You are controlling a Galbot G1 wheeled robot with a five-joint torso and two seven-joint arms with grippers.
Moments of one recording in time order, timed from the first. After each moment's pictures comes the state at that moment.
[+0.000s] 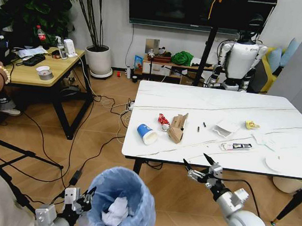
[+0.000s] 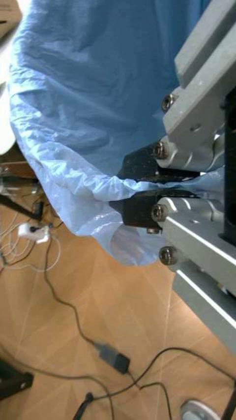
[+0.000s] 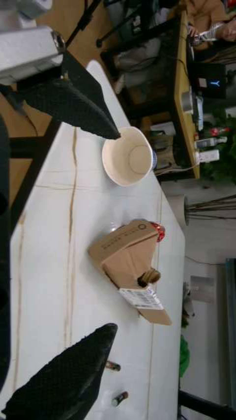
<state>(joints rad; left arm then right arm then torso) 1.89 -1.06 -0.51 -2.18 -0.75 0.21 -0.20 -1.30 0.98 0.28 1.73 0.54 0.17 -0.18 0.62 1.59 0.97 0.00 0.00</state>
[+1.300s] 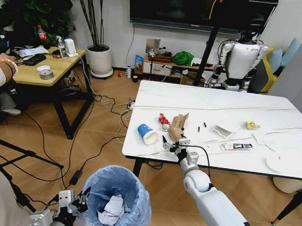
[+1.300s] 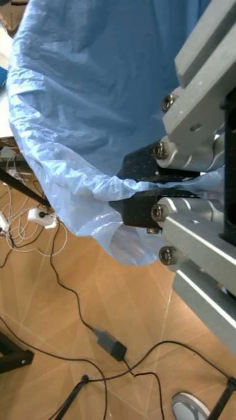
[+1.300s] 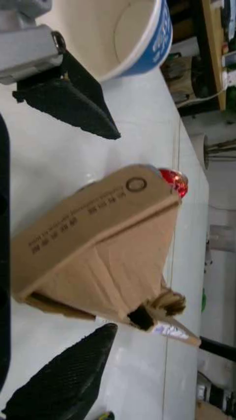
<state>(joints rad) 1.89 -1.15 -0.52 -2.19 -0.72 0.21 -0.23 -0.79 1.25 -0.03 1.23 0.42 0.12 0.16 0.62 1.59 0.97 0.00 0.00</state>
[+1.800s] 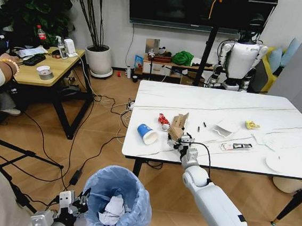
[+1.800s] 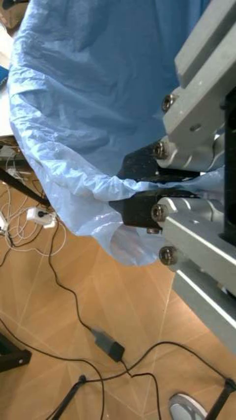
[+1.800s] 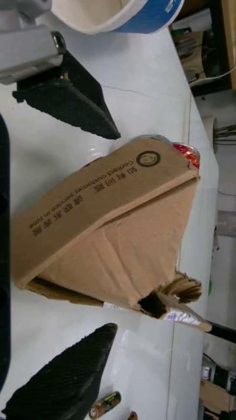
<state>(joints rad) 1.89 -1.16 -0.52 -2.18 -0.72 0.21 -0.23 -0.76 1.28 -0.03 1.17 0.39 0.09 0.20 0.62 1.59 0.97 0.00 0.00</state>
